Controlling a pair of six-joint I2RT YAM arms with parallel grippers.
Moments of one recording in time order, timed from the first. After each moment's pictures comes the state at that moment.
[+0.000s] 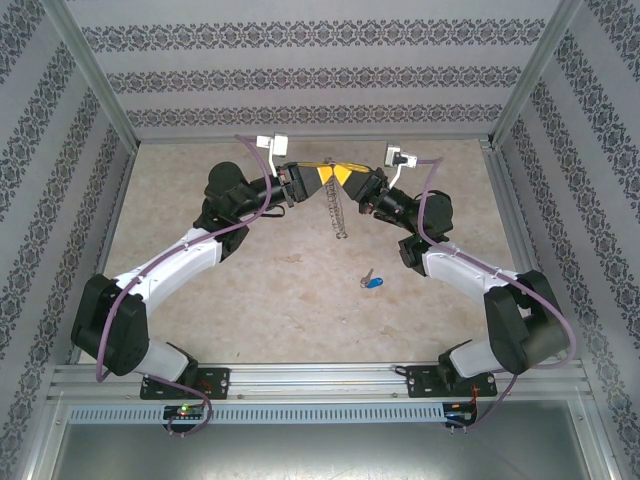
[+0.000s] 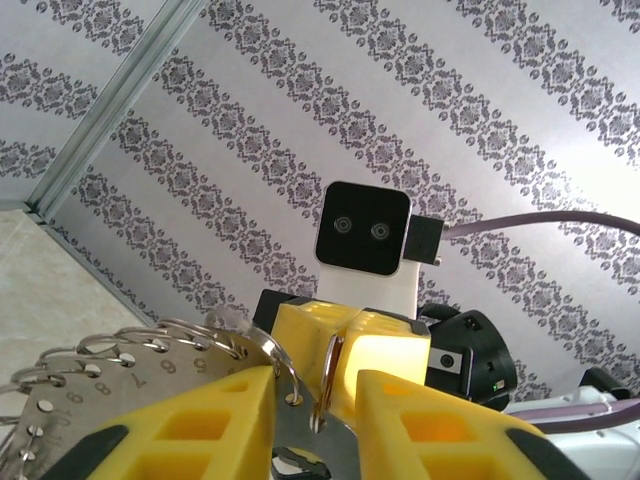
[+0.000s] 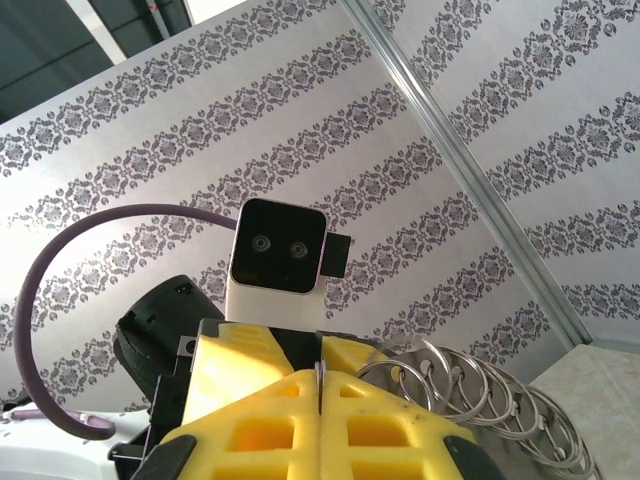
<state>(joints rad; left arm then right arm) -0.48 1.46 1.05 0.65 0.70 -0.87 0.42 1.44 0.78 1.22 -0.67 0.99</state>
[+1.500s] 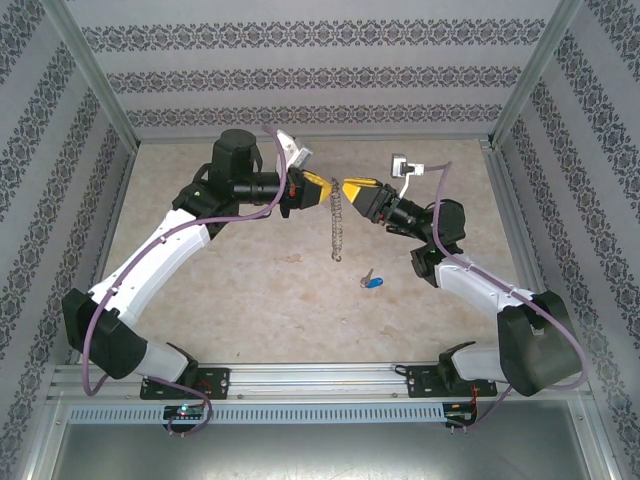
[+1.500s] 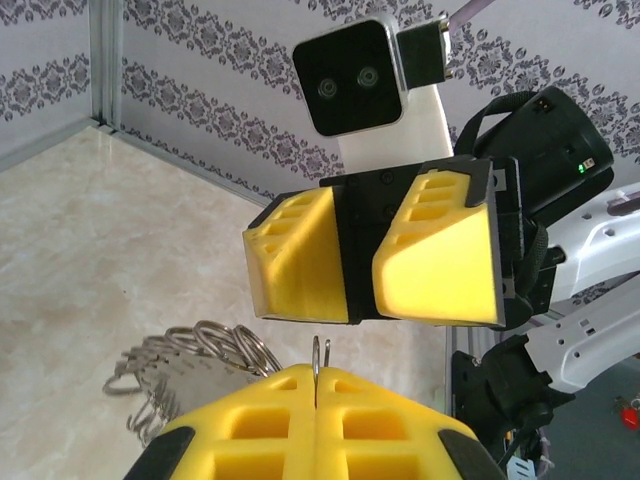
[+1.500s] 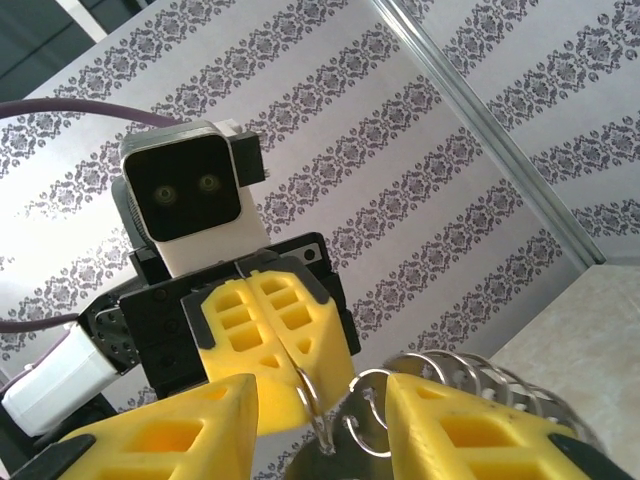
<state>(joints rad) -0.49 1.44 1.42 -0.33 0.81 -0.07 0.36 1.32 0.68 1.12 -0.78 1.07</state>
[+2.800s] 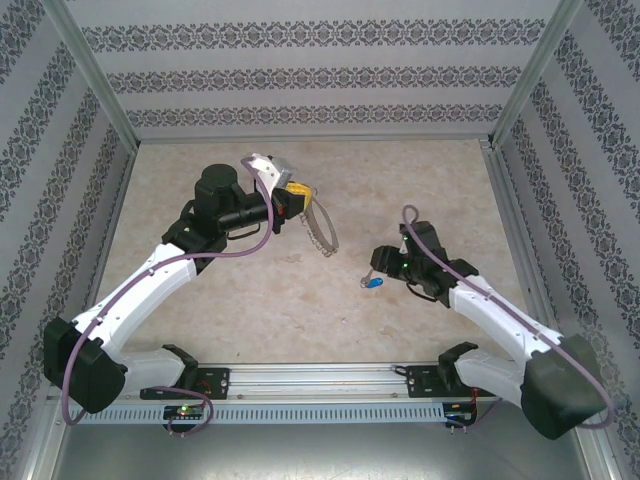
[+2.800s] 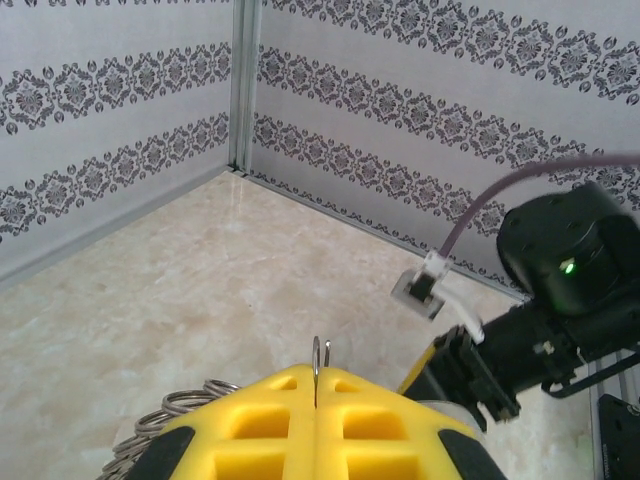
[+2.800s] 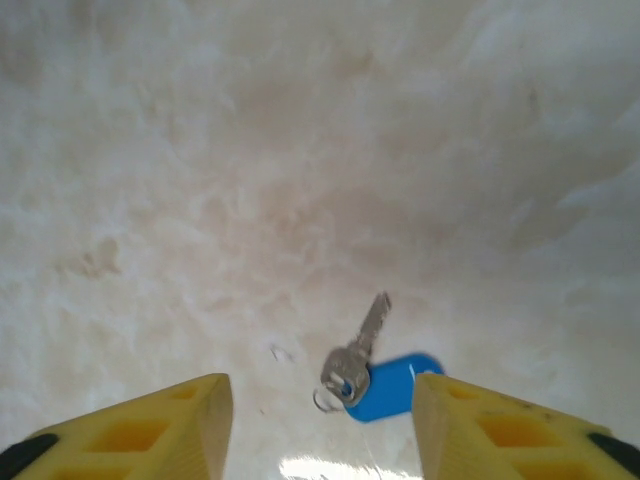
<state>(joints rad) -0.49 1.24 1.08 -0.03 0.54 -0.04 0.45 1.12 0.61 -0.38 -0.11 0.66</state>
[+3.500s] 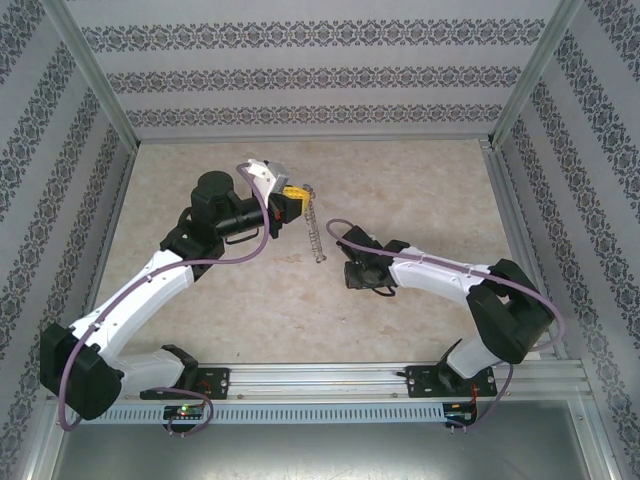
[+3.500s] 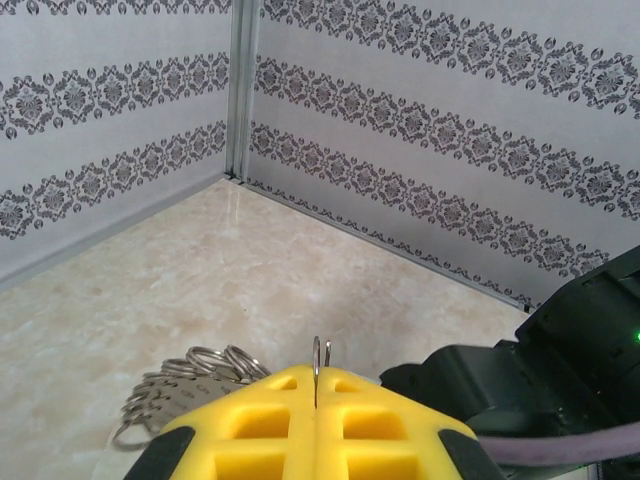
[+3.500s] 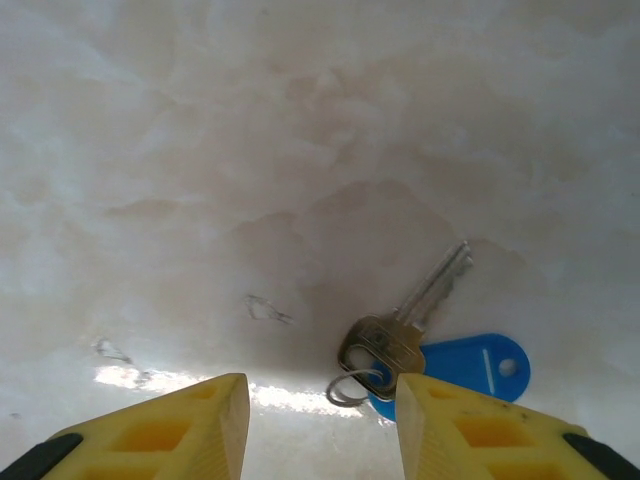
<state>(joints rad) -0.49 1.19 1.01 0.03 0.54 -0.07 0.74 1.55 0.87 -0.58 0.16 0.63</state>
